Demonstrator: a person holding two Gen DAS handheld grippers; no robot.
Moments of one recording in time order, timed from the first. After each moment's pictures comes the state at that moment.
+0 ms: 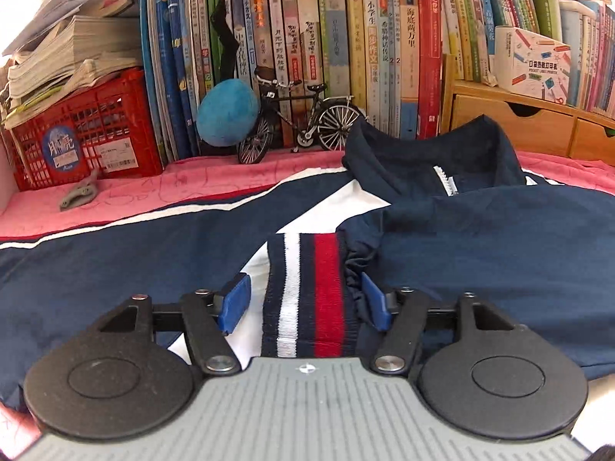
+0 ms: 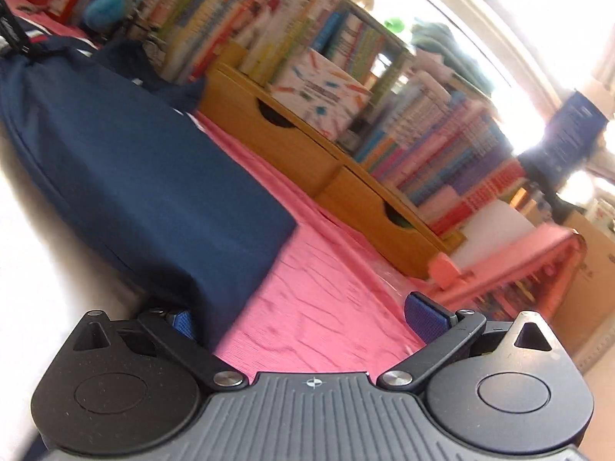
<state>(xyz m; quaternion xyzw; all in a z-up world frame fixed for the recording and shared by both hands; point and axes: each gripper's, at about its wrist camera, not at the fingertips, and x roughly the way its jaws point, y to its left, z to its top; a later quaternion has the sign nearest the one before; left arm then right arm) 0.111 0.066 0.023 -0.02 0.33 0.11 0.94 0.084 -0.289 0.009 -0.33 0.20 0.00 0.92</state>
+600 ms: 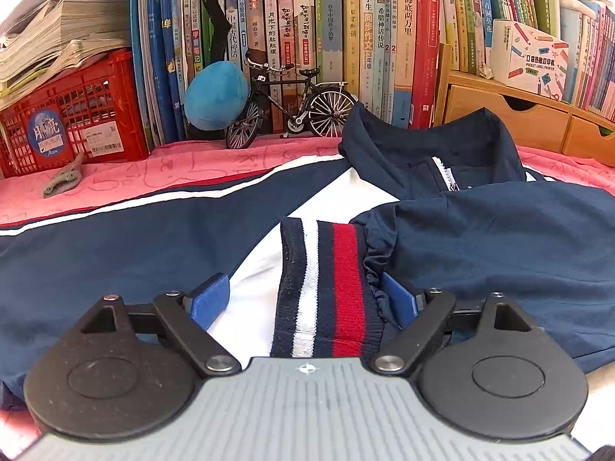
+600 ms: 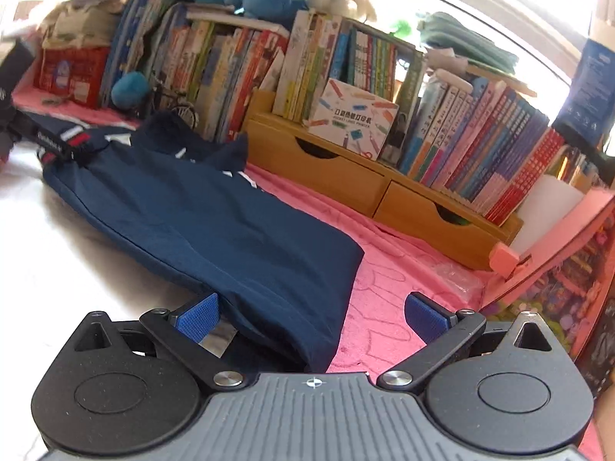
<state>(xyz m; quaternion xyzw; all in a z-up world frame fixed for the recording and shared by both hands) 0.117 0.071 0.015 -0.02 0.34 0.11 0.93 0.070 -0.273 0.043 -0.25 0.22 0.10 0.94</state>
